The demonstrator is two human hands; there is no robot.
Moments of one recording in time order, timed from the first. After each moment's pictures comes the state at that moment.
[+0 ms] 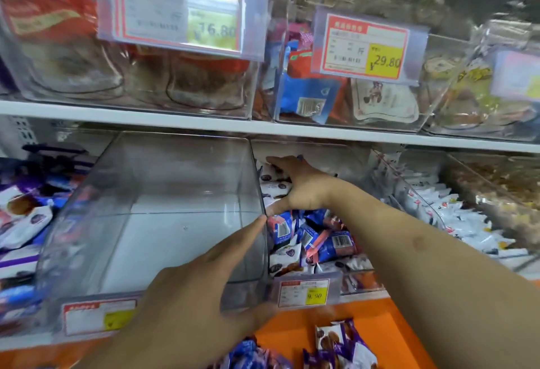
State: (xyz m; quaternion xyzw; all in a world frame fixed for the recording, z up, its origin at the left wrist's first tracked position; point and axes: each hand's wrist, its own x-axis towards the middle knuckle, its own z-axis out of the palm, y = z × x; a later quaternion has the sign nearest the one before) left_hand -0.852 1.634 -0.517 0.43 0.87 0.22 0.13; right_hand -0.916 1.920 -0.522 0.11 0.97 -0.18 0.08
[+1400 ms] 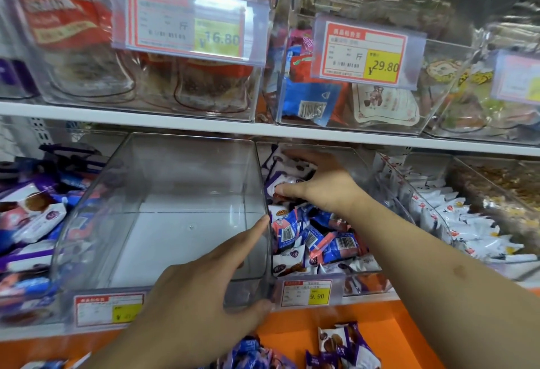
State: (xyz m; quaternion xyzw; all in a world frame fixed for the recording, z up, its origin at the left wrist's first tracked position) left_hand -0.855 1.633 -0.529 0.40 0.87 0.24 0.13; right_hand -0.881 1.912 -0.514 0.12 0.91 -0.37 -0.15
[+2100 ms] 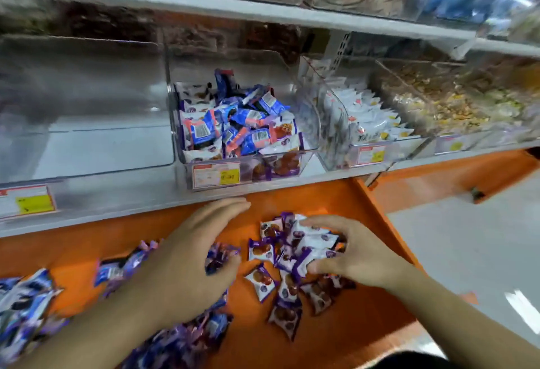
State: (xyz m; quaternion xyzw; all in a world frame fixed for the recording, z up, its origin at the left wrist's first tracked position) left_hand -0.748 1.653 -0.608 0.50 0.78 0.33 0.15; right_hand -0.563 1.921 -0.620 0.23 0.89 -0.39 0.05
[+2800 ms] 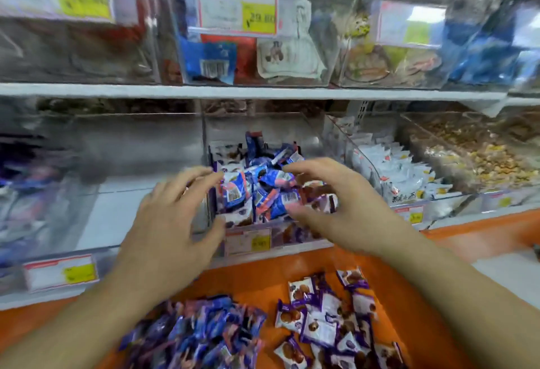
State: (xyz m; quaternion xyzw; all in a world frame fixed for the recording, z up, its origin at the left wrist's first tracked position) left_hand -0.842 1.665 -0.552 0.43 0.85 0.29 -0.10; right_hand -0.697 1.908 -0.506 0.06 0.94 -0.27 -0.18
